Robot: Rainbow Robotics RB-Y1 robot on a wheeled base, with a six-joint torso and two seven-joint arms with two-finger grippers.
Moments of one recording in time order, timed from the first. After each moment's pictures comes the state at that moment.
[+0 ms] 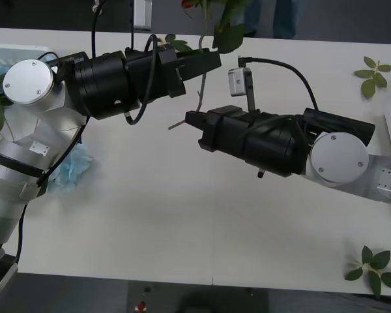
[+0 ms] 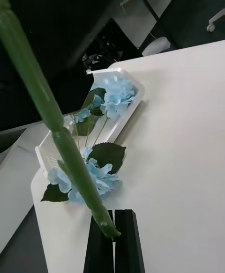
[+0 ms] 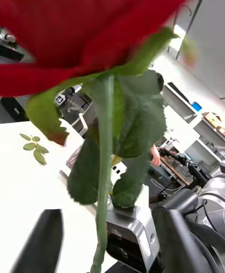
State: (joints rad) right arm -0.77 -0.94 1.09 -1.88 -2.04 -0.09 2.02; left arm -0.57 0.43 -0.22 -1.57 2.01 0.89 -2.33
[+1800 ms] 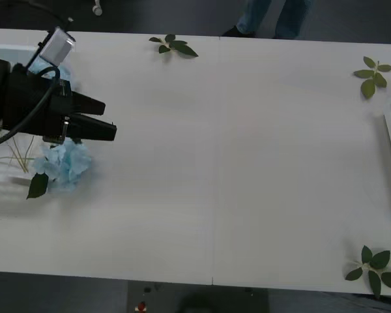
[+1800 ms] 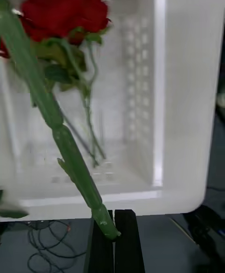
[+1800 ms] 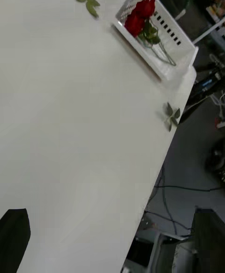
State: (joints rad) right arm -0.91 -1.65 1.08 -0.50 -2.19 1.26 2.40; left arm -0.46 1.24 -0.26 -1.95 2.03 1.03 -2.02
